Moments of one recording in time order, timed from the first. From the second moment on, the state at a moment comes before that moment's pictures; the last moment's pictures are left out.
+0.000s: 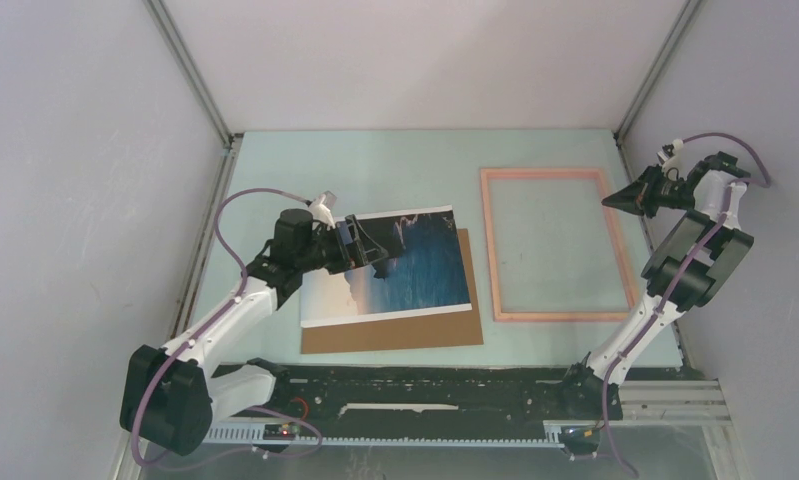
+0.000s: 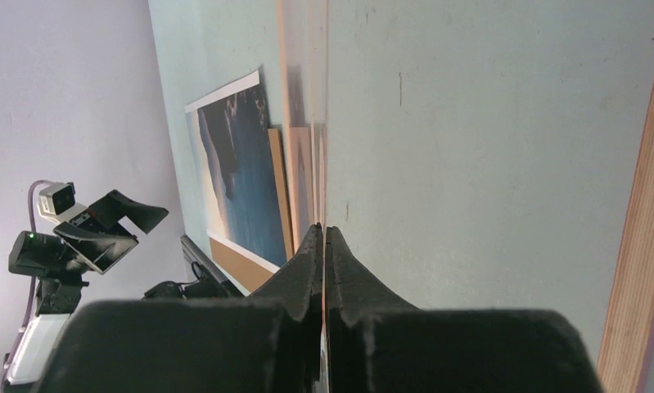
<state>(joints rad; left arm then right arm) -0.35 1.11 0.66 -0.11 0.43 -0.65 -0.64 2.10 1.80 -1.07 -1.03 -0.16</state>
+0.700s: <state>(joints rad) -0.35 1.12 0.66 -0.09 0.45 -0.65 -0.64 2.14 1.86 -1.08 -1.03 -0.17</state>
